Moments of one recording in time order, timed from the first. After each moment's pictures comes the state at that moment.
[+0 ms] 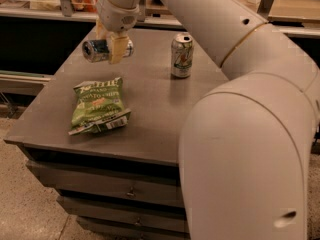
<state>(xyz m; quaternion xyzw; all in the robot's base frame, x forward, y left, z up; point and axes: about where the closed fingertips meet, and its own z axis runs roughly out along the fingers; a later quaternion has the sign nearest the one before) 0.666 0.131 0.920 -0.88 0.42 0.02 0.22</state>
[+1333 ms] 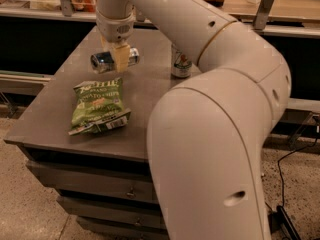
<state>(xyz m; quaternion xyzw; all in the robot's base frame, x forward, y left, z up) 0.681 0.116 0.878 -0.88 0.46 -0.02 0.12</state>
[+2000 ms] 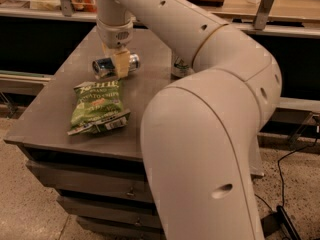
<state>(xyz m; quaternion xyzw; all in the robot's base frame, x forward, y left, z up) 0.683 0.117 0.857 -0.88 0.47 -0.01 0.10</state>
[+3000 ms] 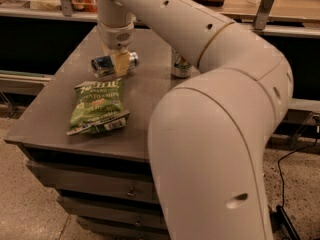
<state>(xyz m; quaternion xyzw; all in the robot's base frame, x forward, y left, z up) 0.681 0.115 0.859 -0.87 0.48 -0.02 0.11</state>
